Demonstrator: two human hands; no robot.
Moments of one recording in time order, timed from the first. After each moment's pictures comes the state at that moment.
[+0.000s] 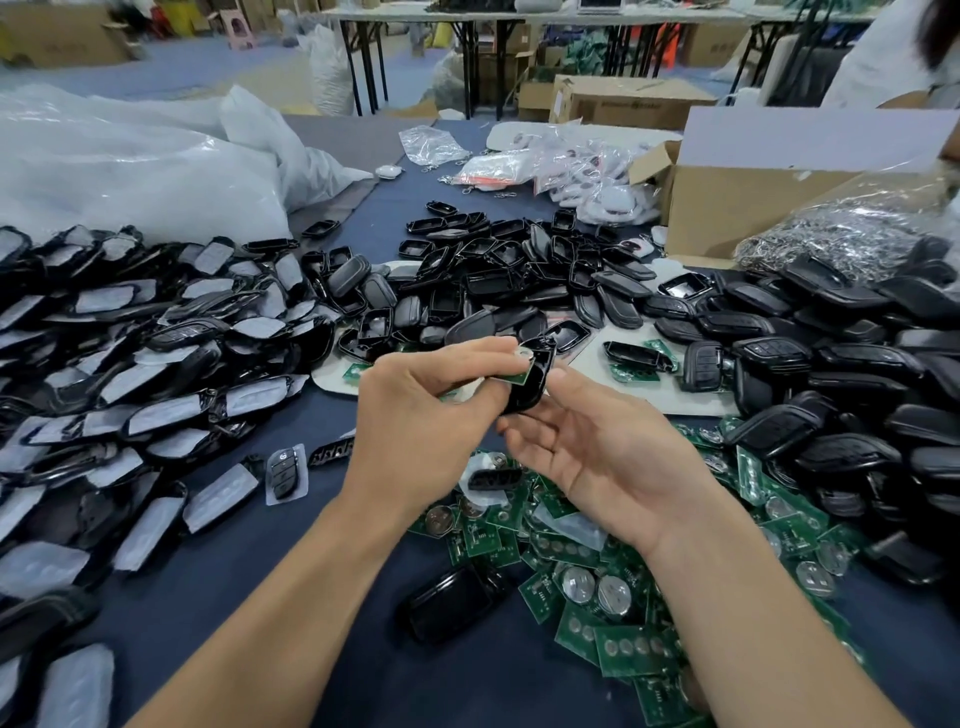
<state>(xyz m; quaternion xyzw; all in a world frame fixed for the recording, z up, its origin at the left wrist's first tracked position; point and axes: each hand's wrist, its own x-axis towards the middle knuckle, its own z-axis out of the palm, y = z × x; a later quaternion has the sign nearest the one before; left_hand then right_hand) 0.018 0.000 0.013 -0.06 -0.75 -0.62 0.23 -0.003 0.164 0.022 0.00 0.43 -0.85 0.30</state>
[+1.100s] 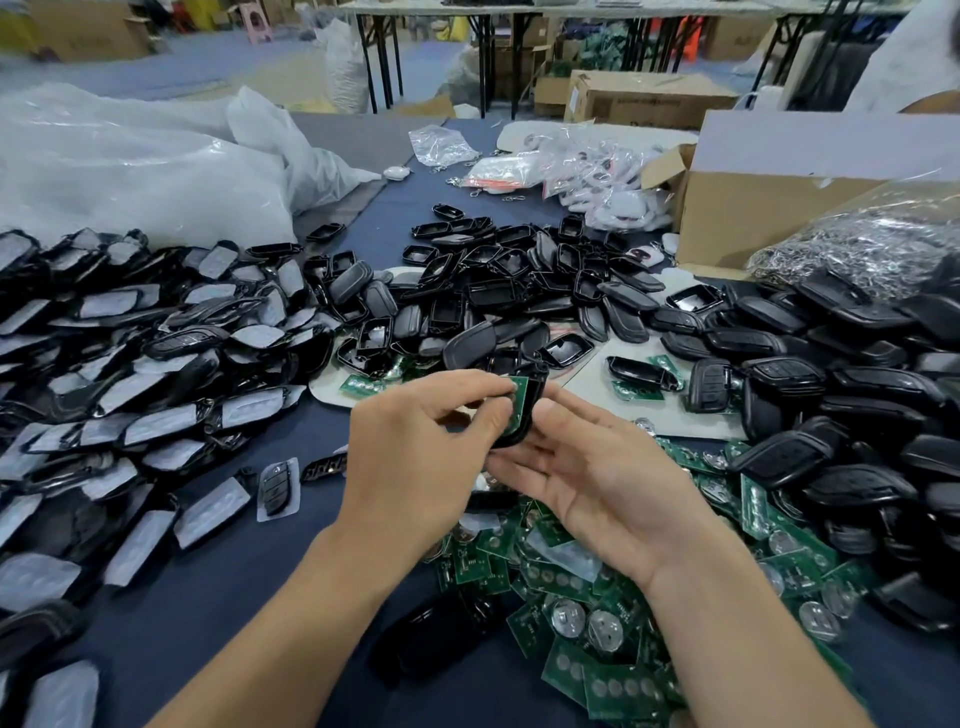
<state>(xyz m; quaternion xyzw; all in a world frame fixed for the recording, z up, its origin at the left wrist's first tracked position) 0.027 0.008 0.017 0.02 -0.84 -0.47 0.27 -0.008 0.166 0.018 -0.01 0.42 -0.85 0.31</state>
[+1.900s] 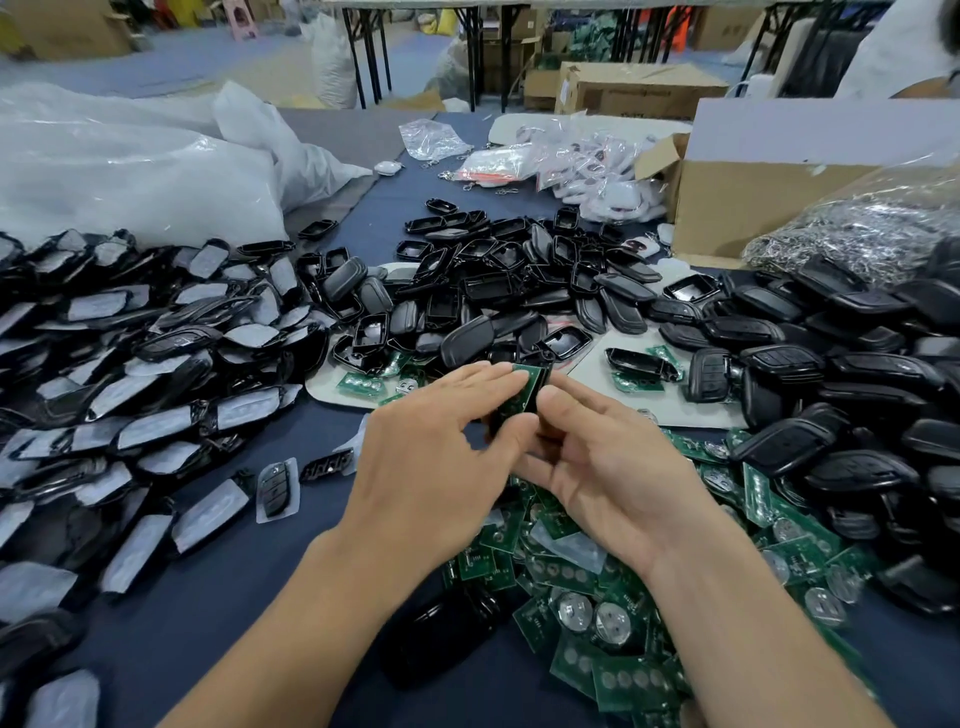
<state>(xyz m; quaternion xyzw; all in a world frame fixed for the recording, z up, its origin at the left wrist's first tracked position) 0.032 0.010 0.017 -0.03 -0.91 -0.36 0.22 -0.014 0.163 0.007 0.01 0.41 -0.87 0.26</state>
